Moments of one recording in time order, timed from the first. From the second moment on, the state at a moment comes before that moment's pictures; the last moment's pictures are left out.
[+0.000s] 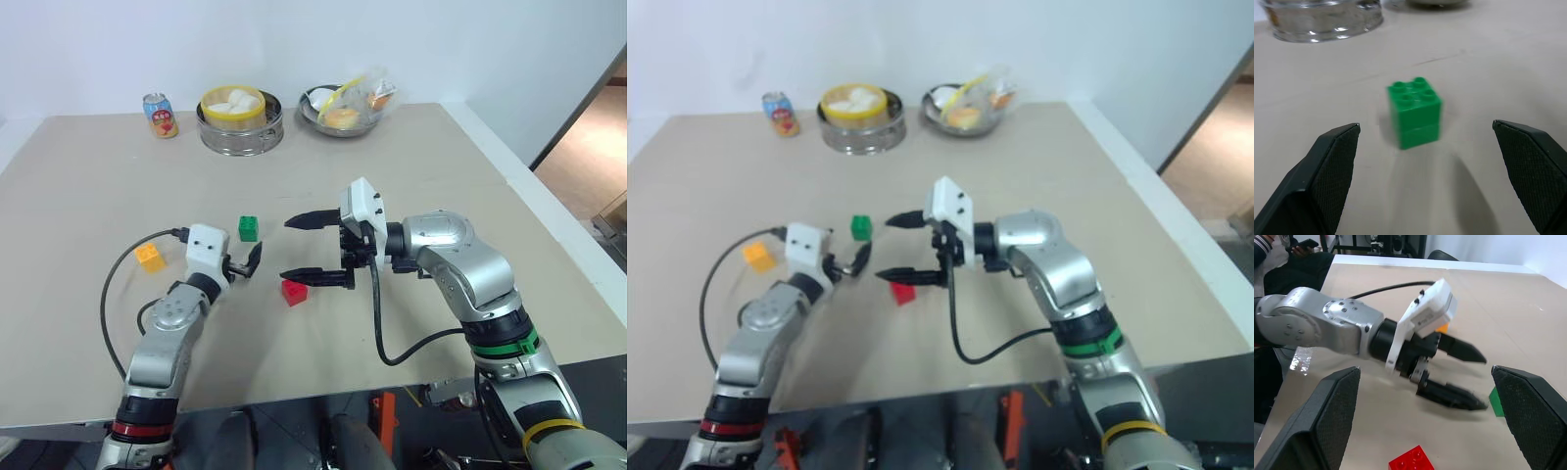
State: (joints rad) left arm -0.25 0.19 -0.01 -0.20 -0.15 0.42 -0.23; right arm -0.74 -0.46 0.23 -0.13 0.39 0.49 1.10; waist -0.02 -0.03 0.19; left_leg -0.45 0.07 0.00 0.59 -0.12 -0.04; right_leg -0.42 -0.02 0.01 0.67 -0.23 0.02
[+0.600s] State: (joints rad) left arm -0.30 0.14 -0.01 -0.17 -0.09 0.45 -0.11; right arm -0.74 -0.47 0.23 -0.08 0.36 0.51 1.04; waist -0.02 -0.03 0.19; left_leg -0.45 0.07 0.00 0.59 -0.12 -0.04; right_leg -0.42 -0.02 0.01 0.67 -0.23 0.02
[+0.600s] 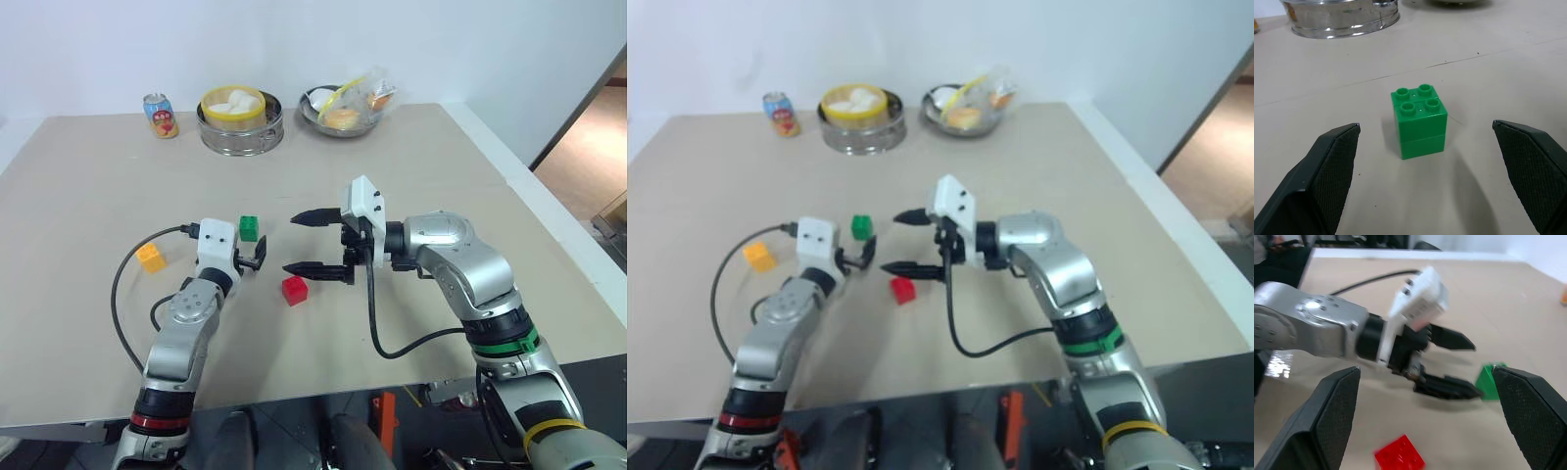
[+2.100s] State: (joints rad) left arm -0.46 0.29 0.09 0.14 -0.22 0.27 -0.41; right arm -0.74 -0.50 0.23 -0.04 0.30 0.46 1.01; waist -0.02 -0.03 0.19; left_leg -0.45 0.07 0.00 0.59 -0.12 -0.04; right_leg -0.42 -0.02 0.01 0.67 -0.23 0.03
